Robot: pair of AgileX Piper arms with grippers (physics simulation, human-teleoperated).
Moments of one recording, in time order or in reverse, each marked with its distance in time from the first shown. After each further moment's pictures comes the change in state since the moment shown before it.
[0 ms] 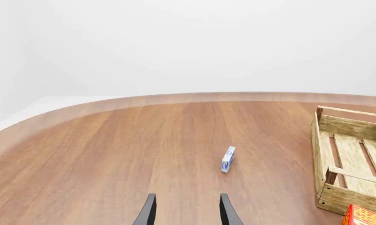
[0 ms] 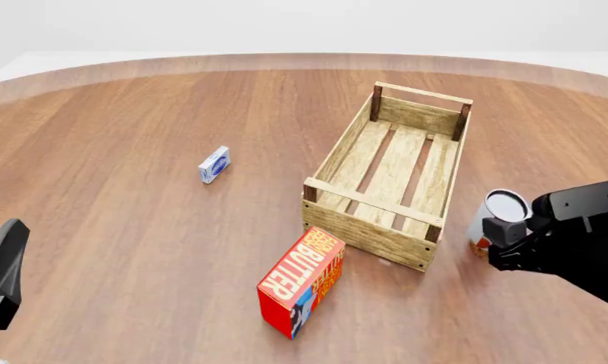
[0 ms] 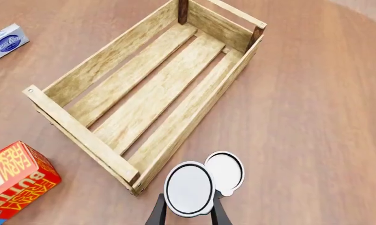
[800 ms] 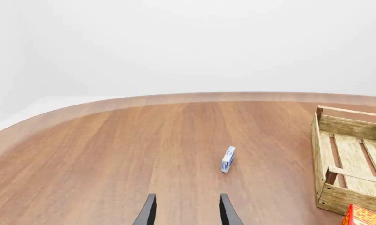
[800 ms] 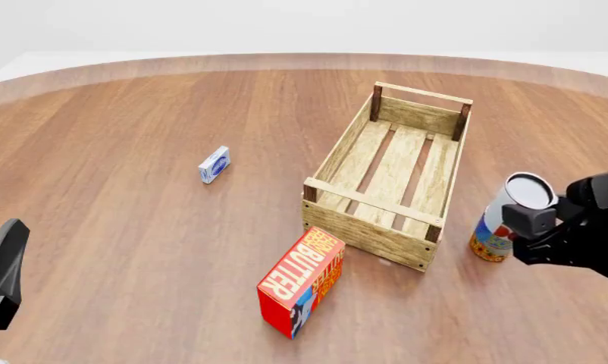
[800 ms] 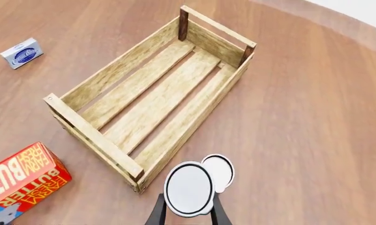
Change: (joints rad) left arm 0.000 0.000 0.000 0.000 0.000; right arm 0.001 -0.211 -0.075 0.240 -0.022
